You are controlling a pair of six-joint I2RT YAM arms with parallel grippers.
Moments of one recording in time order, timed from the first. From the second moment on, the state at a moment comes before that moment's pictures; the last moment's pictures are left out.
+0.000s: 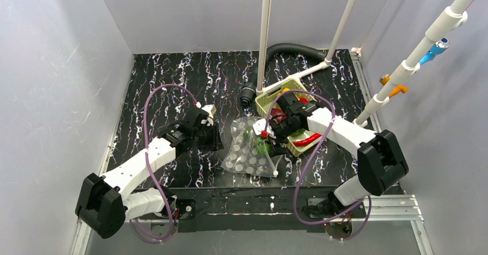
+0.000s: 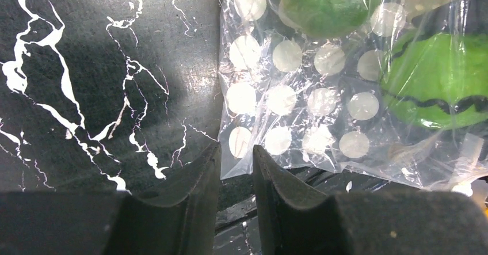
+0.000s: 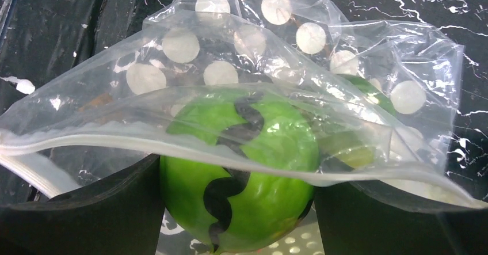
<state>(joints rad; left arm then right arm) -0.59 1.13 0.74 -0.54 0.15 -0.54 0.63 1.51 1.04 -0.75 -0.79 -1.22</state>
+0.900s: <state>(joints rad) -0.58 1.02 0.74 -0.60 0.12 -0.54 0.55 1.42 1.04 -0.80 -0.85 -1.24</state>
